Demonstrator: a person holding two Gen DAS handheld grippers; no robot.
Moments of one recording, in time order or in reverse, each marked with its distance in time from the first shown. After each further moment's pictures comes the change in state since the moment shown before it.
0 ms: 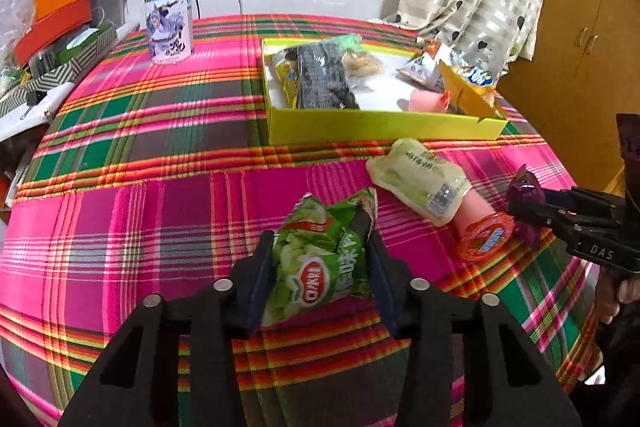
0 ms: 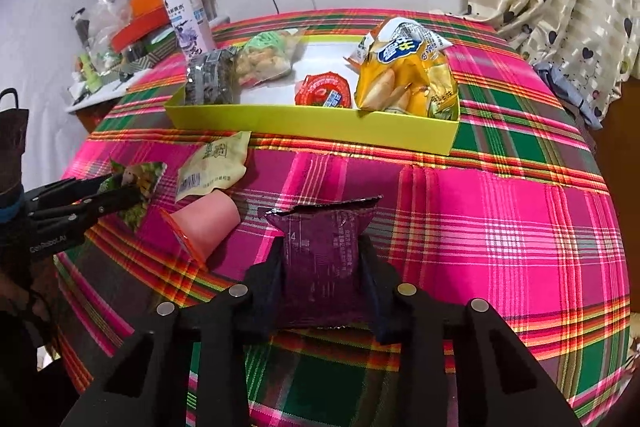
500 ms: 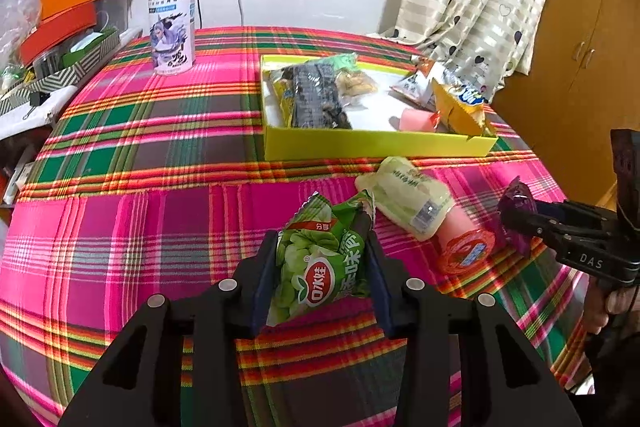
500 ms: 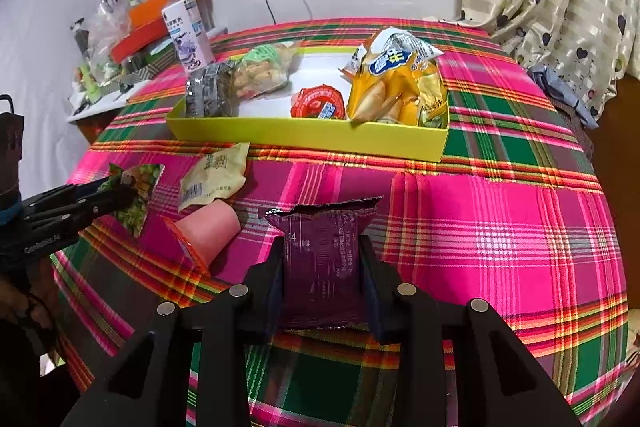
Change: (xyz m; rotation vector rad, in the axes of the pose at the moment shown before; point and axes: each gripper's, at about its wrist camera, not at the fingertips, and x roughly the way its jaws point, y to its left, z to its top) left arm -0.011 -0.004 0.004 -0.025 -0.044 -0.016; right arm -0.007 -0.001 0.001 0.015 -0.034 -0.002
